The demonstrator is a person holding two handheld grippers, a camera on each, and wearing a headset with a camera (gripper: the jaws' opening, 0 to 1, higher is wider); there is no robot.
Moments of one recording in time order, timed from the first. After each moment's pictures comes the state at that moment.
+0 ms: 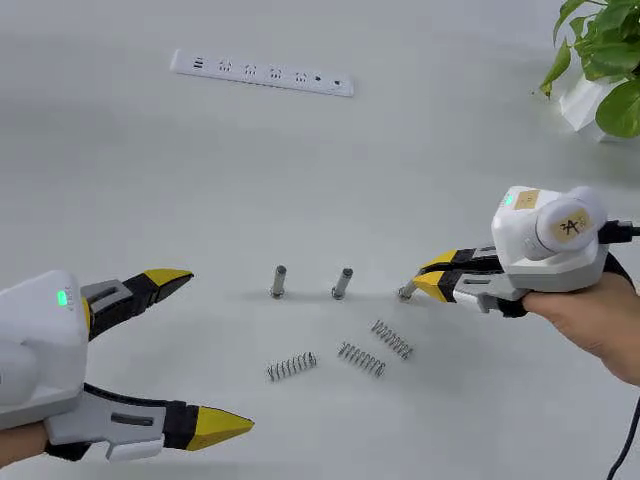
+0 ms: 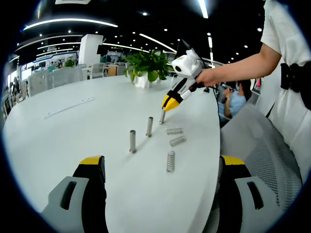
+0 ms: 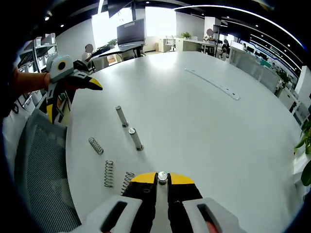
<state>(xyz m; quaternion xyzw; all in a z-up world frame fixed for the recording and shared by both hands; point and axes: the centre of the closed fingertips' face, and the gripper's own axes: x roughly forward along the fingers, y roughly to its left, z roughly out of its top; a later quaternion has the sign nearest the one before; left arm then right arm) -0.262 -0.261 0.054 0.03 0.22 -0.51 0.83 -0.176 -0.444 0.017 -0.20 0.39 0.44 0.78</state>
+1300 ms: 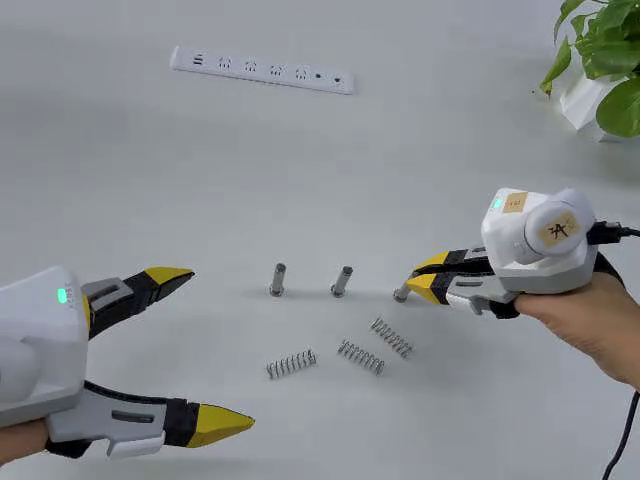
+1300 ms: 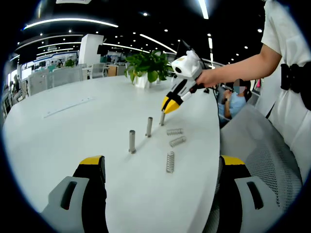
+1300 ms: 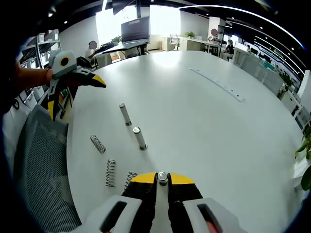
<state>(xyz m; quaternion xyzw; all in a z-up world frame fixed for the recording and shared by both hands) -0.263 -0.262 0.054 0.03 0.22 -0.51 0.83 -0.177 -0.443 0.011 -0.21 0.39 0.45 0.78</state>
